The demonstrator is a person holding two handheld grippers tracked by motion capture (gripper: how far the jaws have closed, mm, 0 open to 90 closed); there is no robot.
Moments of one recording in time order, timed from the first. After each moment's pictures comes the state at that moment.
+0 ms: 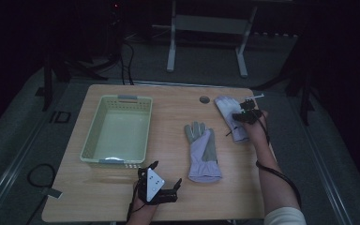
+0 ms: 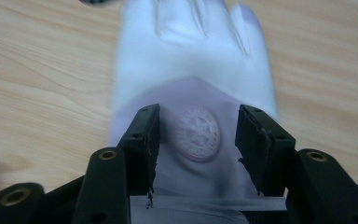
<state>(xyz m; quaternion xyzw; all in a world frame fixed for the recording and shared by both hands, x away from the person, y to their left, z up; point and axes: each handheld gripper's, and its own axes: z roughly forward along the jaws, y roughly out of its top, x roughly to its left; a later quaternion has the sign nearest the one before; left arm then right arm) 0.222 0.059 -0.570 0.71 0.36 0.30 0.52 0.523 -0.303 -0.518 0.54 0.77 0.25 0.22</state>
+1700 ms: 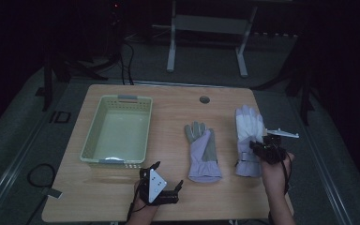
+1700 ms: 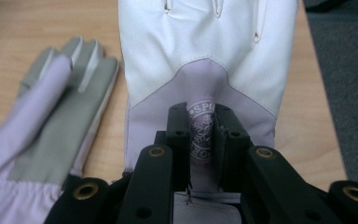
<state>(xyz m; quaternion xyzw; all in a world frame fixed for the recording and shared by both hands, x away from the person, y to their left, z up) 0.221 0.055 -0.570 0.72 0.35 0.30 0.51 0.332 -0.313 -0.467 0.61 0.69 0.32 0.22</state>
